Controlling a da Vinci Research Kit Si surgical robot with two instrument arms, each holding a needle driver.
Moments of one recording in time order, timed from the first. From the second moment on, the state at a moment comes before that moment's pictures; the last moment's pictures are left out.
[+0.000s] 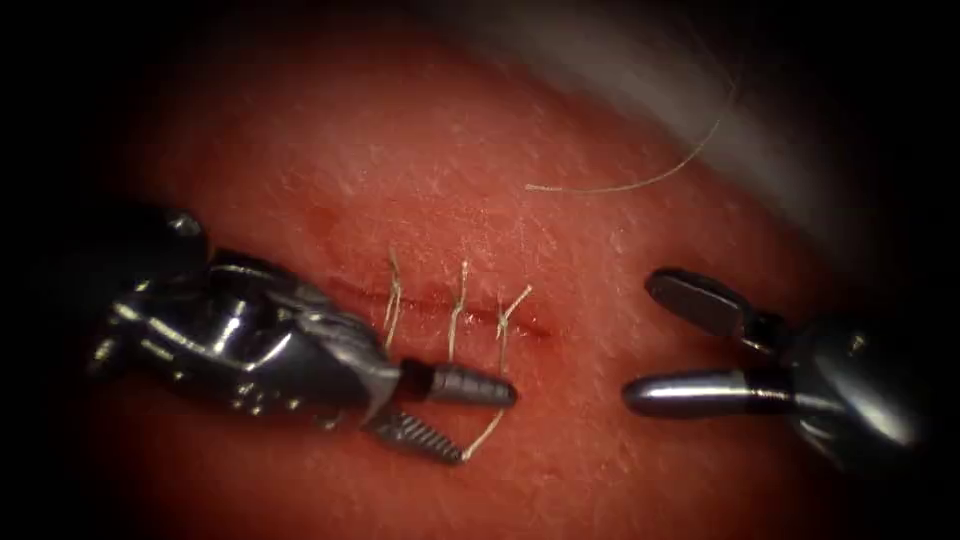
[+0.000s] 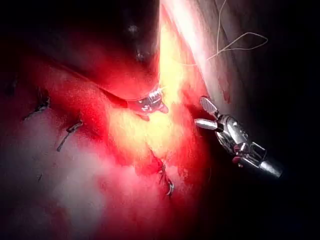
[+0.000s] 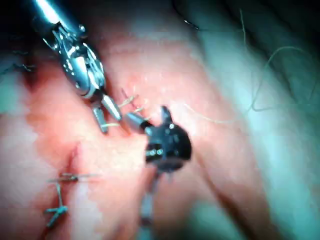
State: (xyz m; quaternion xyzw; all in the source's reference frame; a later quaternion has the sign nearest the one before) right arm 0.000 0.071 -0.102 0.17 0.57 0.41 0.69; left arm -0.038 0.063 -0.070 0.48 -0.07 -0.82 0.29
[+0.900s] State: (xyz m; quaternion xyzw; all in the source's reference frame) right arm 0.000 0.071 -0.100 0.13 0.57 0.37 0.72; left arm -0.038 0.064 -0.072 0.53 -0.07 -0.81 0.25
